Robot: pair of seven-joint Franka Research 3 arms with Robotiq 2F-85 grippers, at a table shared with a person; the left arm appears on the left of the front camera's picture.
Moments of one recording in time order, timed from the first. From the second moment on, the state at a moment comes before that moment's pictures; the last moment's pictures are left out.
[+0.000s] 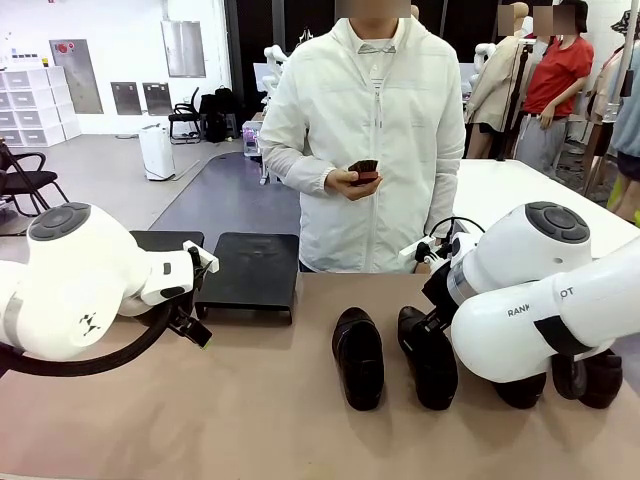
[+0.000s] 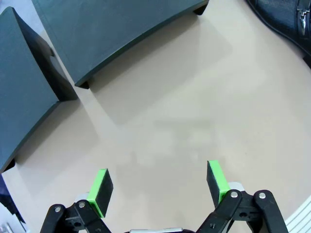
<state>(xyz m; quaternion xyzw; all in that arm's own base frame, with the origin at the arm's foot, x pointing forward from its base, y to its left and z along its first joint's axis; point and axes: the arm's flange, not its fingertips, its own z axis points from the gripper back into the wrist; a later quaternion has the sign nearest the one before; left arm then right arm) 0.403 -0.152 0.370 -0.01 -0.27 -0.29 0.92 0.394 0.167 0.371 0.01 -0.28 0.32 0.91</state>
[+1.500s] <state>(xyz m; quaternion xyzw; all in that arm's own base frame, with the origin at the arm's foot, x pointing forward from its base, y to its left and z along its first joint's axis) 0.269 0.028 0.571 -0.31 -0.29 -0.21 0.88 0.273 0.056 0.579 0.14 -0.23 0.15 0.95</state>
